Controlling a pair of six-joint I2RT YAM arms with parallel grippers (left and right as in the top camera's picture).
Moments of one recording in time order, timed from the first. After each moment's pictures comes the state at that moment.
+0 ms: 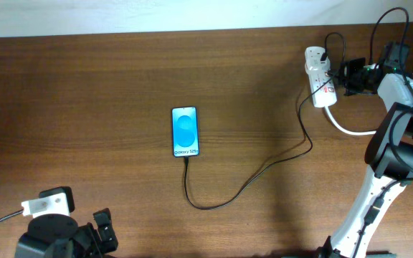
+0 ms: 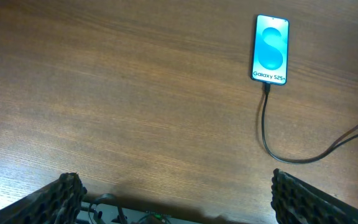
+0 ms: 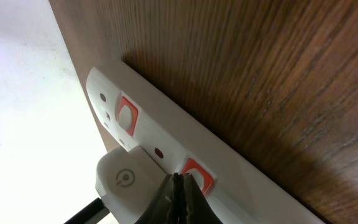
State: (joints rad) left arm -0.35 0.64 1.31 -1.62 -0.27 -0.52; right arm -0.41 2.41 1.84 -0.44 -0.70 1.10
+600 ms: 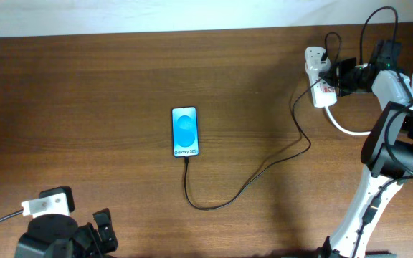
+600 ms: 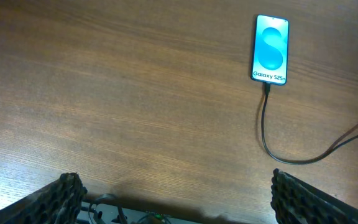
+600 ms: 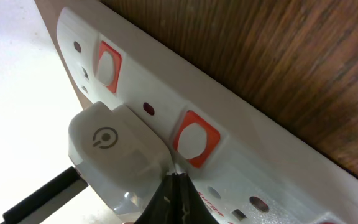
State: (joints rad) left arm -0.35 0.64 1.31 -1.62 -0.27 -0.52; right arm -0.37 2.41 1.85 -0.54 -0.70 1.07
